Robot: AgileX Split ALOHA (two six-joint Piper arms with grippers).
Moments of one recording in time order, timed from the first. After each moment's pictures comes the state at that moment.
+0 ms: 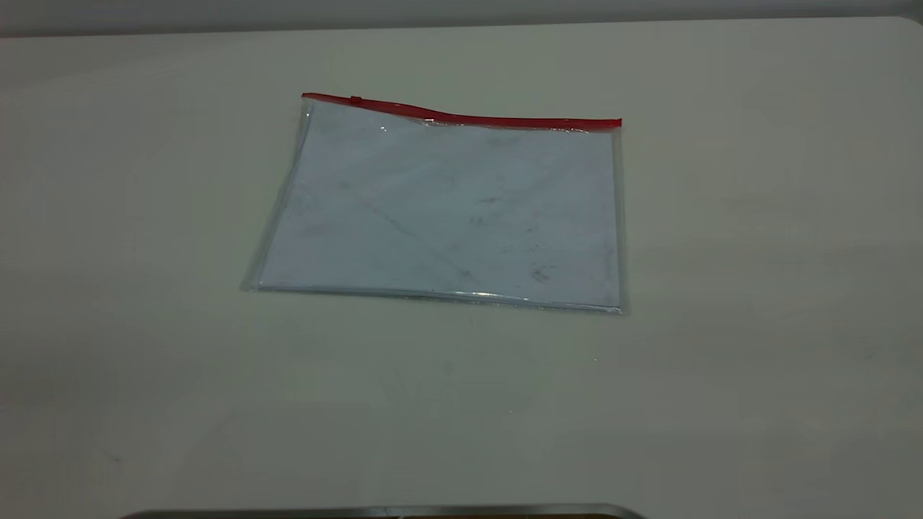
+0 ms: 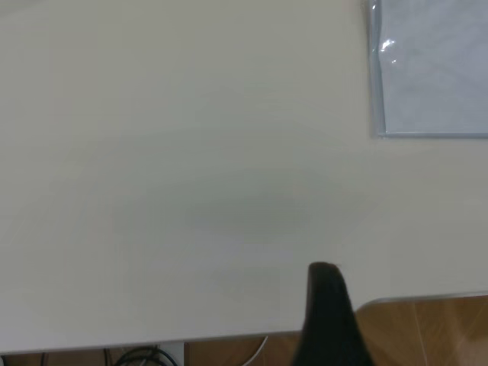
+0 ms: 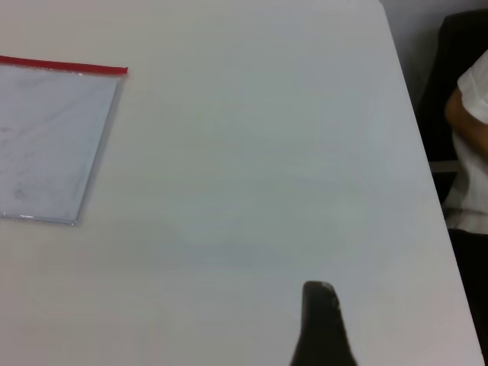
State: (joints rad) left arm -0.02 -0.02 -0.49 -0.04 1.13 0.04; right arm -0.06 -0.02 -0.48 0.01 1.13 -0.07
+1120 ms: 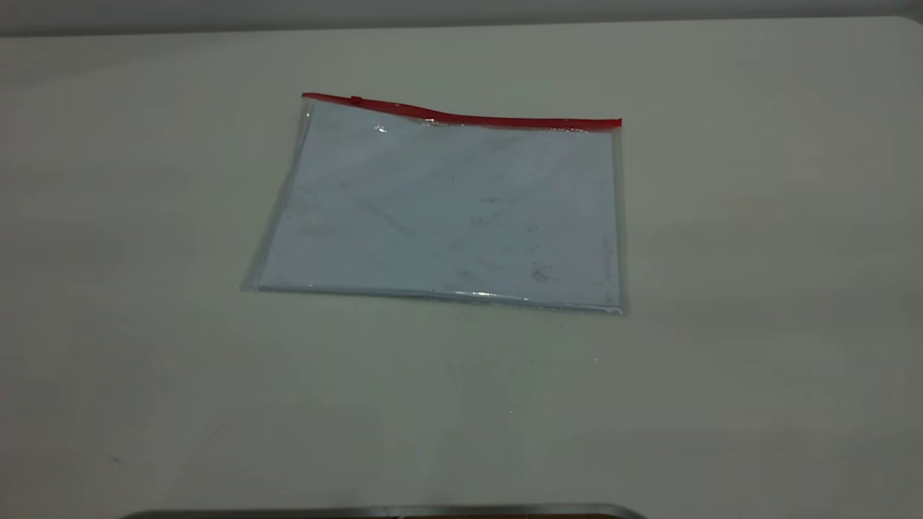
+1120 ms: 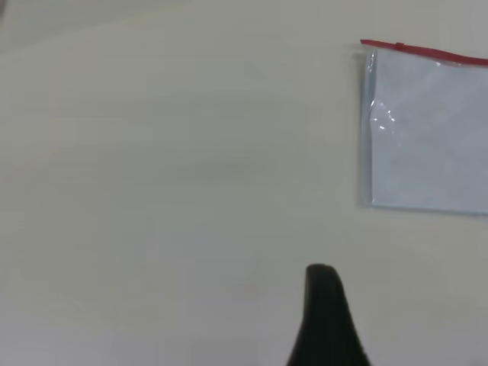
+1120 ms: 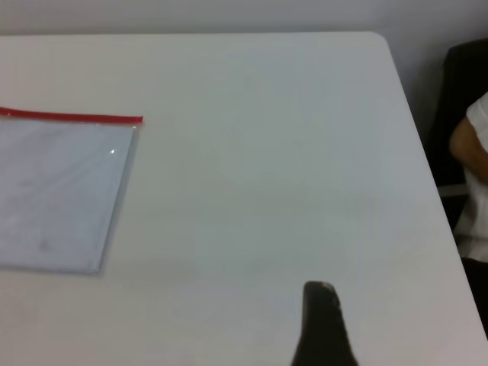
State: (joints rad) left arm -0.02 0.49 -0.69 -0.05 0.89 -0.02; right arm -0.06 0.11 -0.54 0.03 1.03 -0.03
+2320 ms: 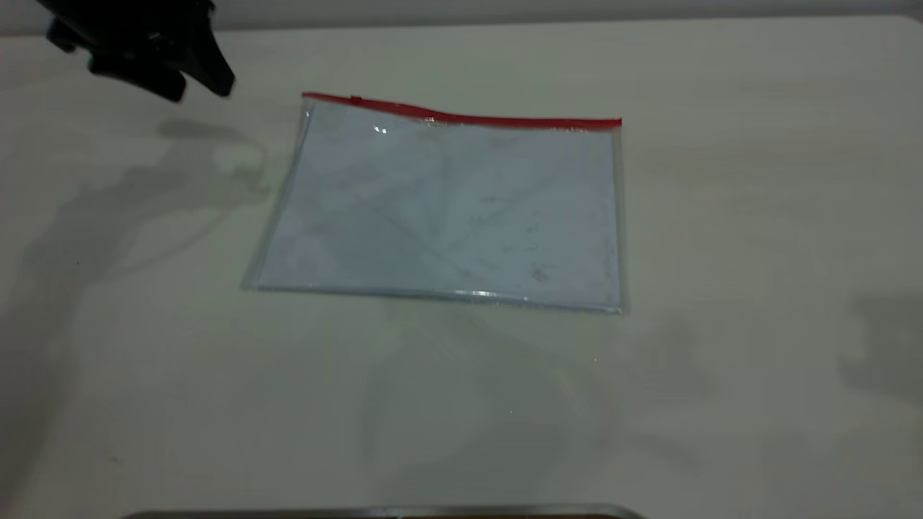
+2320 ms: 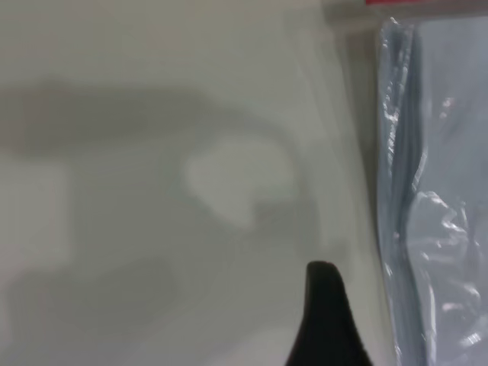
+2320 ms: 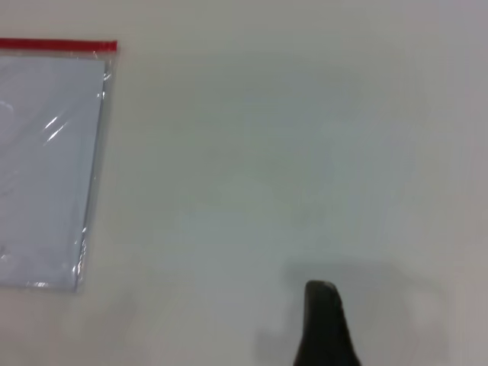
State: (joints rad) left arm -0.02 2.28 -1.46 -0.66 0.46 0.71; right arm -0.06 1.18 -0.70 0.10 0.49 -0.08
